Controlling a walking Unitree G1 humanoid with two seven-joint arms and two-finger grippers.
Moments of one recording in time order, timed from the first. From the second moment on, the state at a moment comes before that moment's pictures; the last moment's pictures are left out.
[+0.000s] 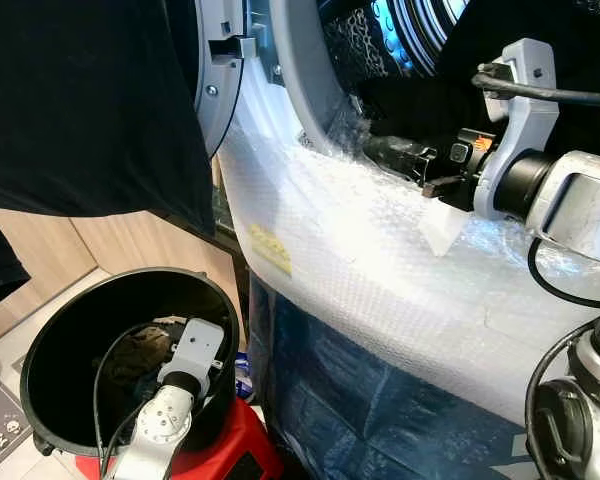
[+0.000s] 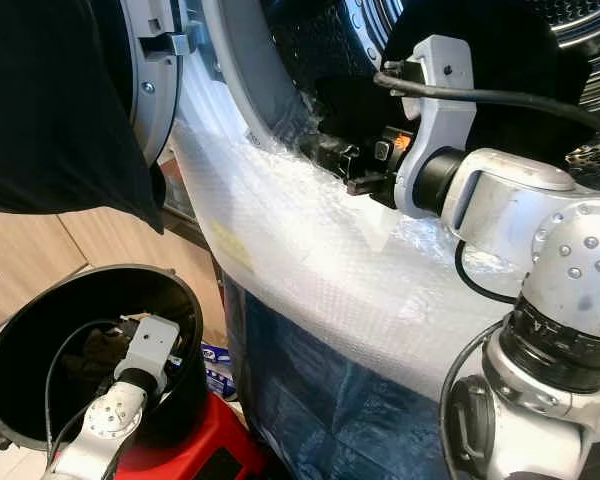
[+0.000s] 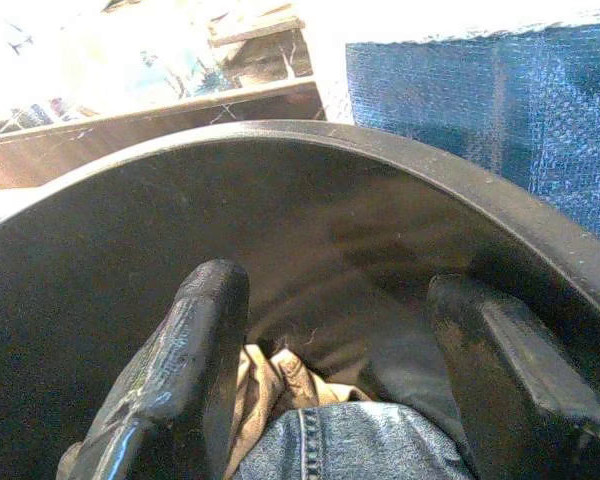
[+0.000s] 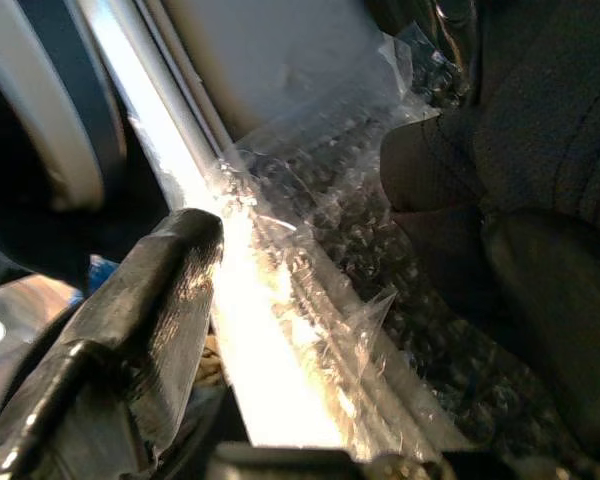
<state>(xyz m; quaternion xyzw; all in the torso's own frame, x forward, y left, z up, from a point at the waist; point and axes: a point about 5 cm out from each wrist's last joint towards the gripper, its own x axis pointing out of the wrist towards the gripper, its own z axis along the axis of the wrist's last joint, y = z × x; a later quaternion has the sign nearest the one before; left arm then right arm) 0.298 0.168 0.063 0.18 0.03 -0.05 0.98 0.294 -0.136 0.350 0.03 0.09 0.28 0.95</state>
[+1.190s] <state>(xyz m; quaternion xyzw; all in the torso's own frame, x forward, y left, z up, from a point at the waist) 0.301 0.167 0.067 0.18 0.03 -0.05 0.98 0.389 -0.194 0.397 0.04 -0.01 -0.03 1.00</state>
